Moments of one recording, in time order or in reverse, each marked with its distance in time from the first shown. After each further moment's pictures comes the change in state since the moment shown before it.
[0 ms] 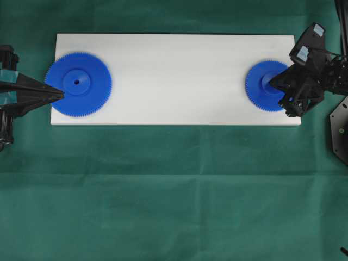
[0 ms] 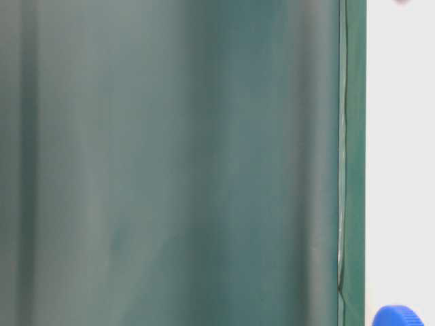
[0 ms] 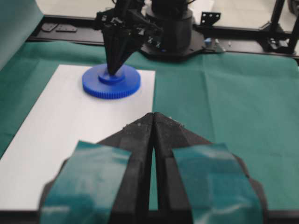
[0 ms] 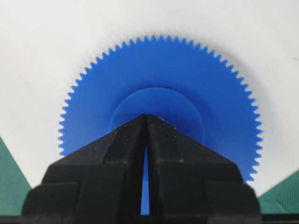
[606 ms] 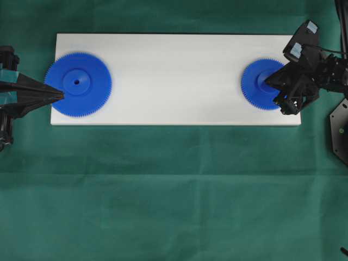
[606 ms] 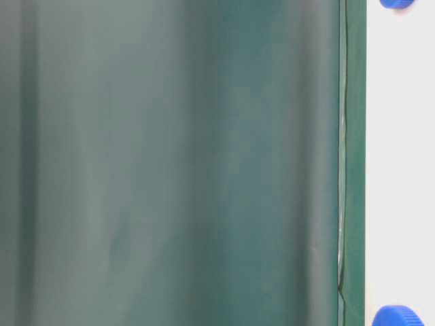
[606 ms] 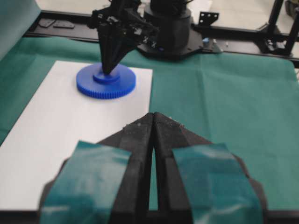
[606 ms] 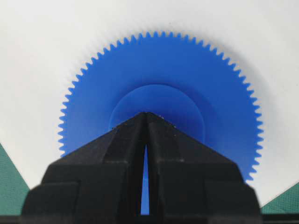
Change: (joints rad) left arm 0.000 0.000 0.003 0.000 0.000 -0.026; right arm 0.000 0.035 -0.035 0.000 0.054 0.014
